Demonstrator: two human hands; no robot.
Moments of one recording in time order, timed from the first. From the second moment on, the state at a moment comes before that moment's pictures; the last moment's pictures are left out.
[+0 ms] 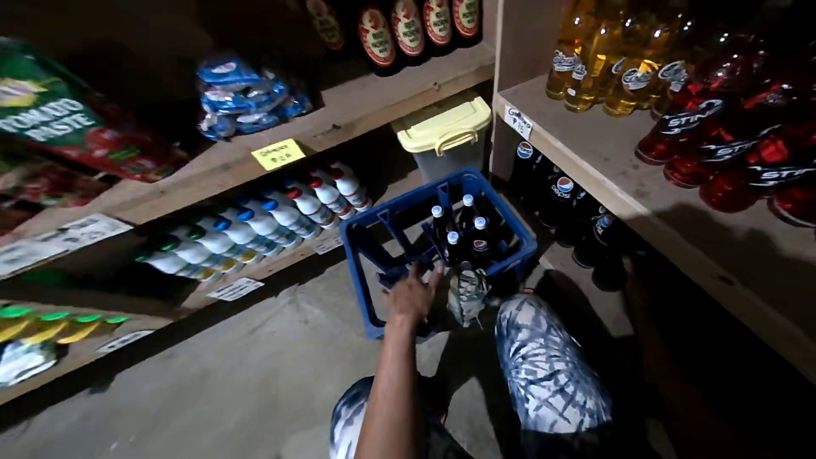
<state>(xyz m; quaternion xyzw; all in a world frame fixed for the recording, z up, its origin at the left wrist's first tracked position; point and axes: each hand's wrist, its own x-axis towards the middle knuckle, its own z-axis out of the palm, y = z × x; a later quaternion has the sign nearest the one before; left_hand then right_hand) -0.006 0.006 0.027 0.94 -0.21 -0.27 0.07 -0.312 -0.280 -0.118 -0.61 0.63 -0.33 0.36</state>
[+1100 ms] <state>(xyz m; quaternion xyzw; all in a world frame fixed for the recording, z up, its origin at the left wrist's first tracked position) 0.038 -0.055 -0.047 0.83 -0.43 -0.35 0.03 -0.077 -0.219 0.060 -0.51 0.32 -0.33 0.73</state>
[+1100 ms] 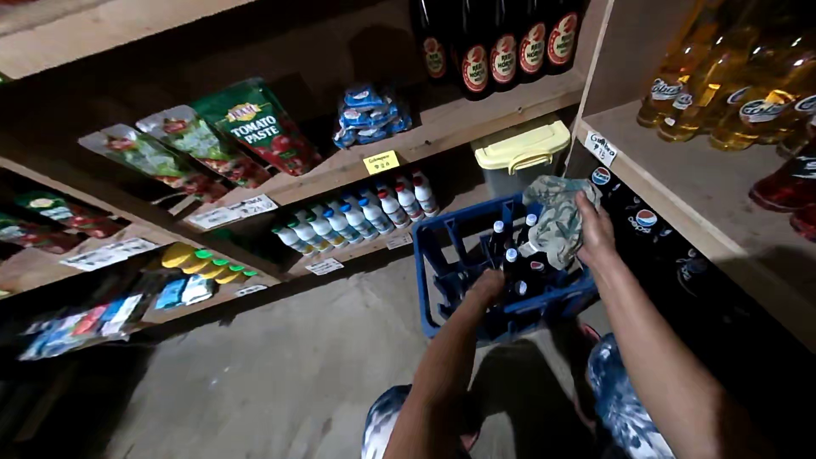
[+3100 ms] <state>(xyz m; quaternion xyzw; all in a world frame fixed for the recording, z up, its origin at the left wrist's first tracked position) -0.069 -0.009 0.160 0.69 -0.19 0.17 0.68 -0.134 -0.125 0.121 -0.37 0.19 -0.22 0.88</state>
